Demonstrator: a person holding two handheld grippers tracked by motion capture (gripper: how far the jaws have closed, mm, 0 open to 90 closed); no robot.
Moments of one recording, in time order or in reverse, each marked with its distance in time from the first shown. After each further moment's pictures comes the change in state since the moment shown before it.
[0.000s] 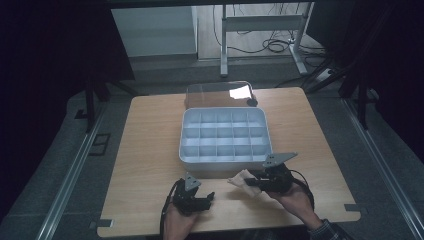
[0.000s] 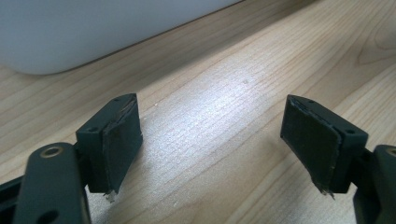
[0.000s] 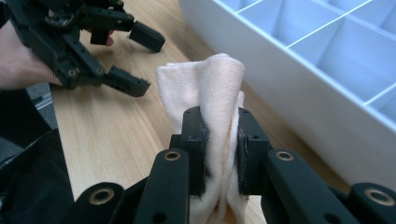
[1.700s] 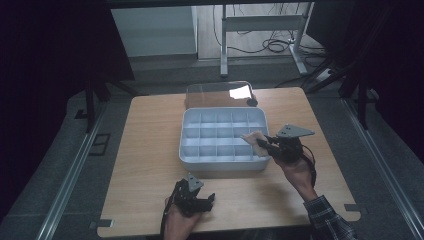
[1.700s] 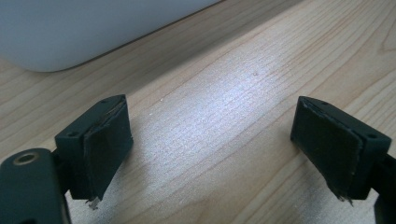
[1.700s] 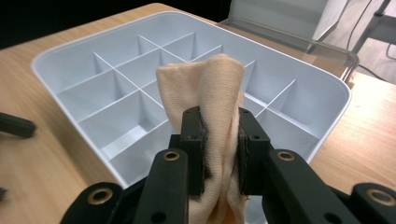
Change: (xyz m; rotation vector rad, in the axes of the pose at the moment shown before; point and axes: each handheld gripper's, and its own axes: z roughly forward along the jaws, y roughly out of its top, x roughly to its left) left arm -0.004 0.001 0.003 0.038 0.054 0.024; right arm -0.056 0.039 -0.022 -0.226 -0.336 -0.006
